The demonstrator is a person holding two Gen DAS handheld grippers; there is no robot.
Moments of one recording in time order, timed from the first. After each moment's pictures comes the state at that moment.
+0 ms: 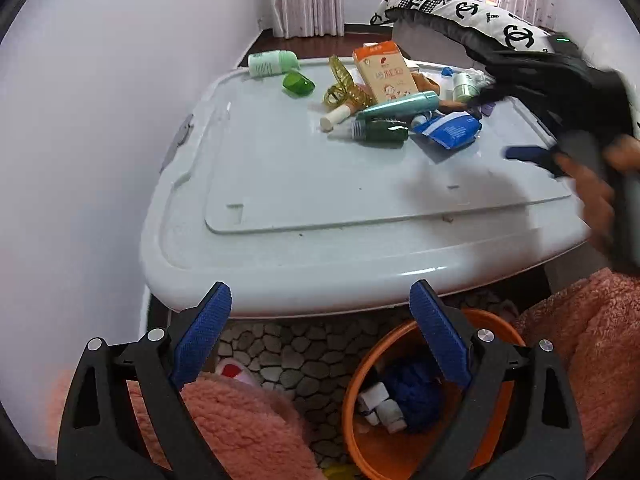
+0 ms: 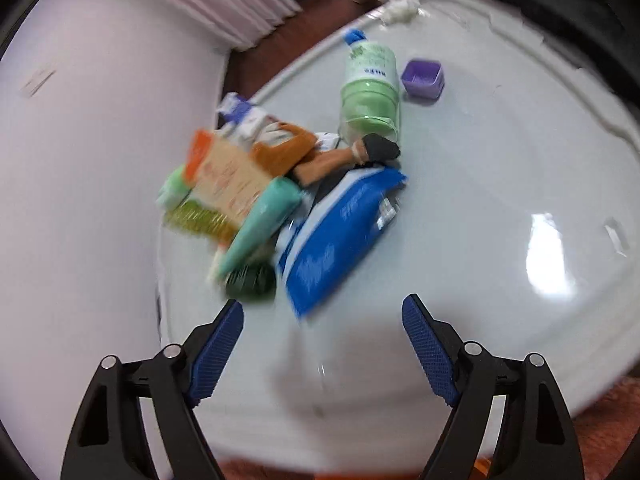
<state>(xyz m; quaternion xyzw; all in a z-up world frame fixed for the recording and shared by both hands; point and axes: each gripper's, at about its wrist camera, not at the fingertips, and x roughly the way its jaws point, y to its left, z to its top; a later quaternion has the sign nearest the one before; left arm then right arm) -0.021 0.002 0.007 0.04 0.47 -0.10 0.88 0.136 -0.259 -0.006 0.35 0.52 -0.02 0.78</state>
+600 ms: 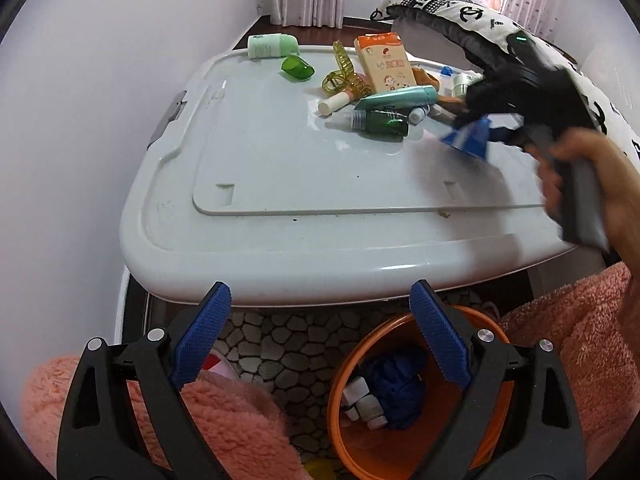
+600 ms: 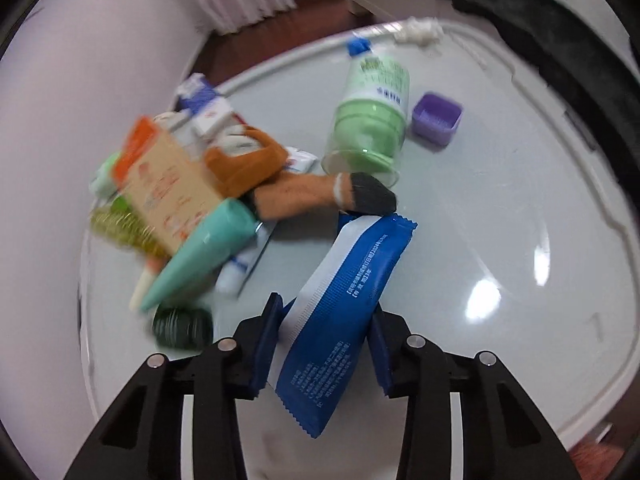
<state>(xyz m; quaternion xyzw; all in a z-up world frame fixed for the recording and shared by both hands) -0.020 0.015 -0.003 0.00 0.49 -0.12 0.87 0.154 -0.239 -0.001 0.20 0.54 -0.07 0.82</state>
